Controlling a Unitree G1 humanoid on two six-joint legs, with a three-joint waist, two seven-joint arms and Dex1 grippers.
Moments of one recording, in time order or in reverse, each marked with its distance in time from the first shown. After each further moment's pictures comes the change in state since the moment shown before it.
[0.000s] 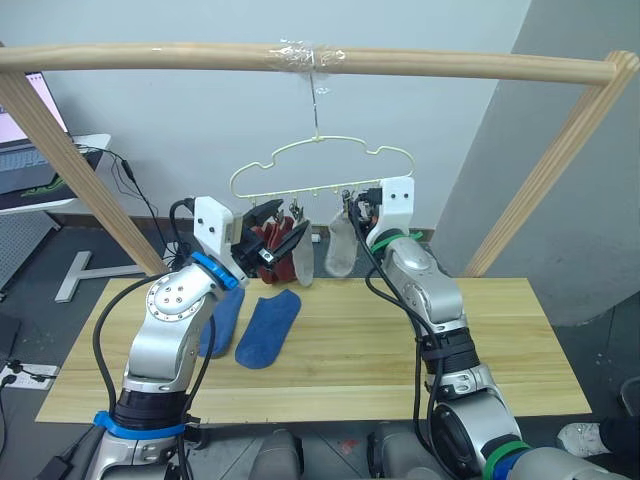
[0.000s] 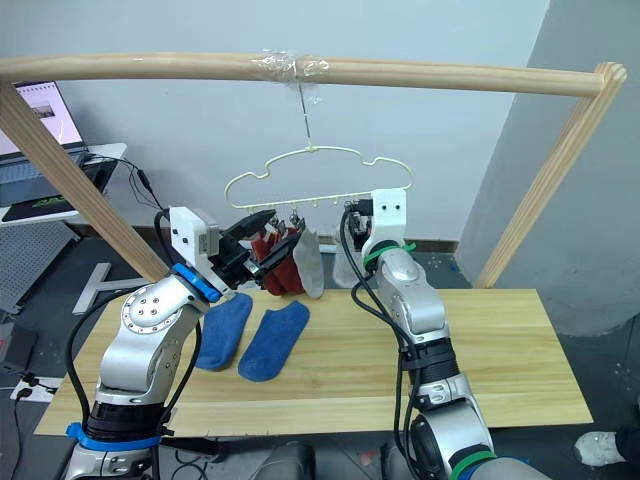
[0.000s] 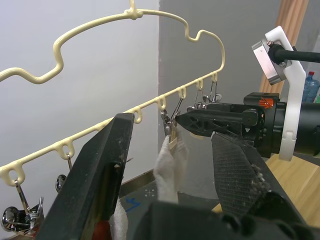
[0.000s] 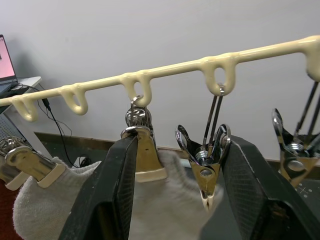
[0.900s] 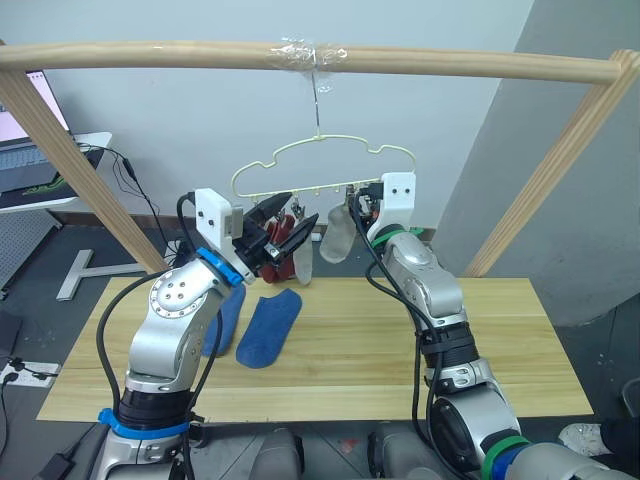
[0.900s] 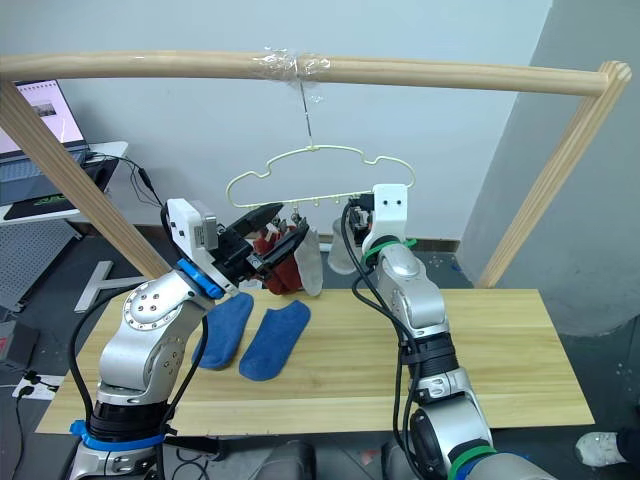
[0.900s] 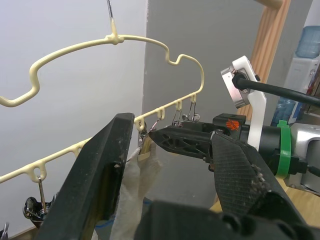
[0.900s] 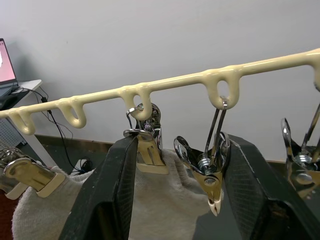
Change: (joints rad) left arm -0.018 -0.023 0.001 -0.067 -0.081 0.070 0.001; right arm -0.032 0.000 -0.011 0.030 0.012 -0.009 -0.001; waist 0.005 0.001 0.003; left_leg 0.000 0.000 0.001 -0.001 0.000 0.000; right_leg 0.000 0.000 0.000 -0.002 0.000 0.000
